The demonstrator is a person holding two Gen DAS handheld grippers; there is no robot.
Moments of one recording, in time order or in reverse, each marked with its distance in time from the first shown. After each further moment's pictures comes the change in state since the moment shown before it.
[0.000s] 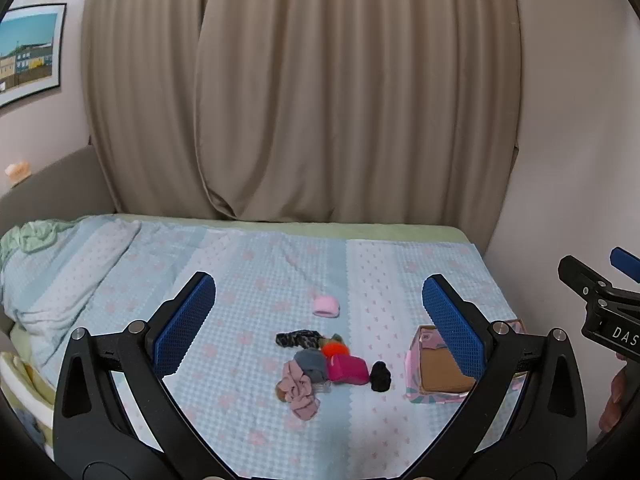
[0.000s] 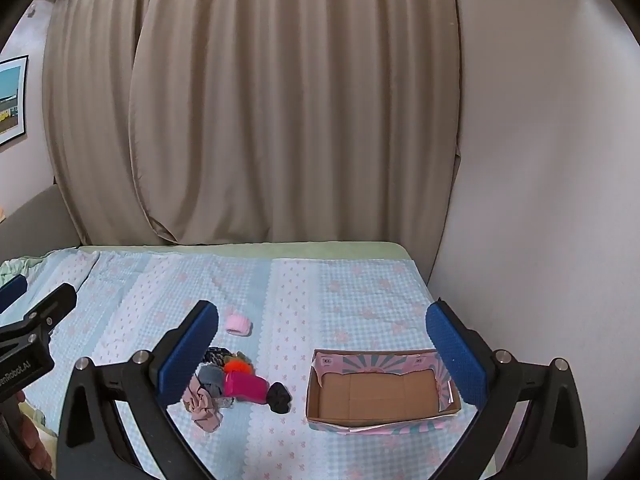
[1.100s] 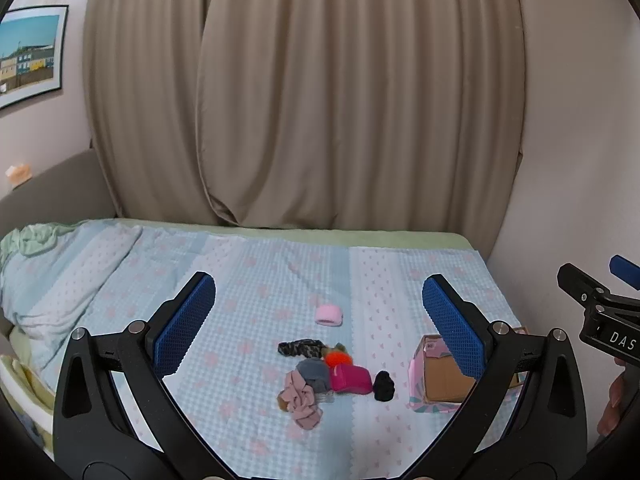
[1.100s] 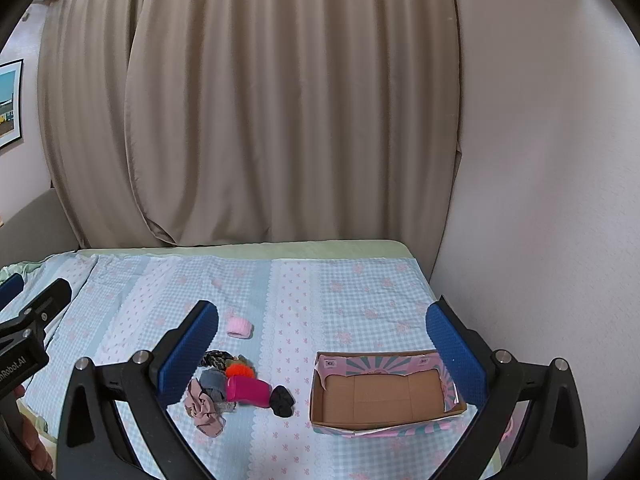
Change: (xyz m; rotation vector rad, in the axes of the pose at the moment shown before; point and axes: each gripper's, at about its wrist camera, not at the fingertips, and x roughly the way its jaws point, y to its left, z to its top) left arm 0.009 -0.001 -0.001 -0.003 -0.024 0.010; right arm 0.001 0.000 0.002 0.010 0.011 -0.001
